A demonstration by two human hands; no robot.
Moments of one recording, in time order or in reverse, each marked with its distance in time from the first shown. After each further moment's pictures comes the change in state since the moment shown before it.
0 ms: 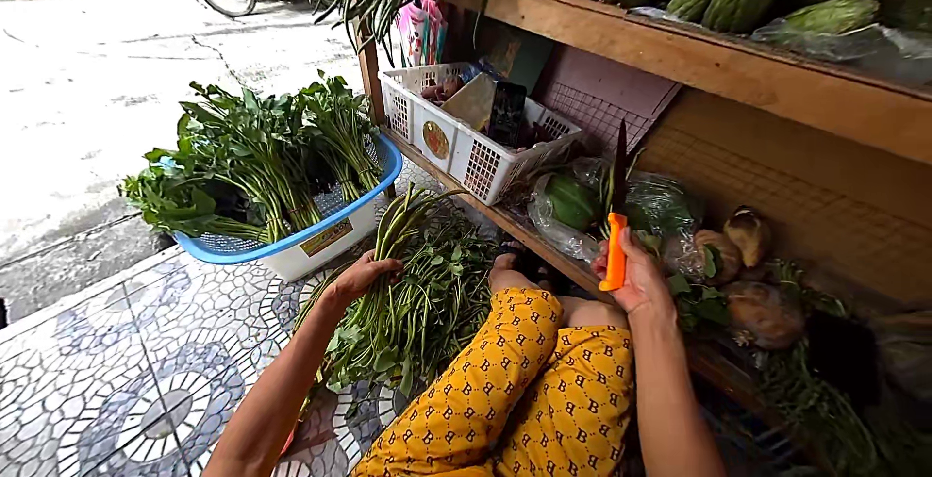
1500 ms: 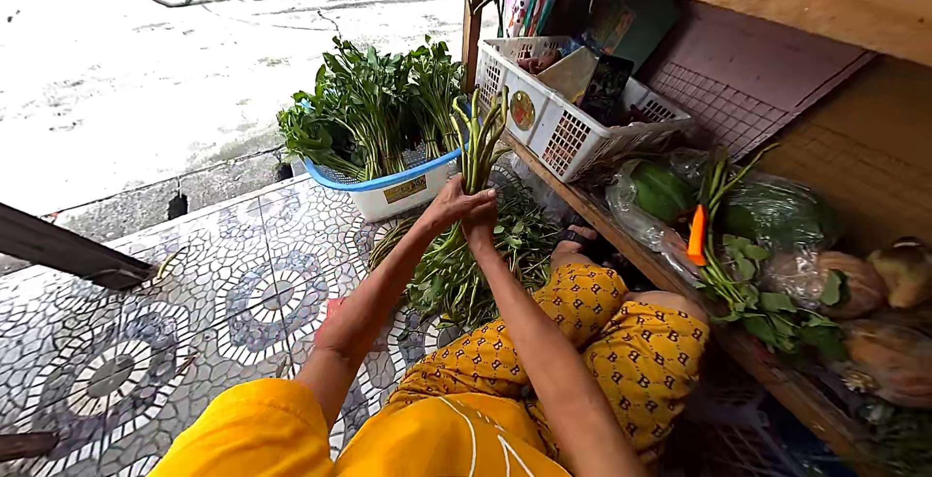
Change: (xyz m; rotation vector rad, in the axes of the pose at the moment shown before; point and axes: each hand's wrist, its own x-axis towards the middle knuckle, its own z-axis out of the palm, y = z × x) left_hand -0.045 0.074 0.060 0.348 0.302 0.251; right_hand -0.094 0.170 0.245 -0.678 -0.418 -0.381
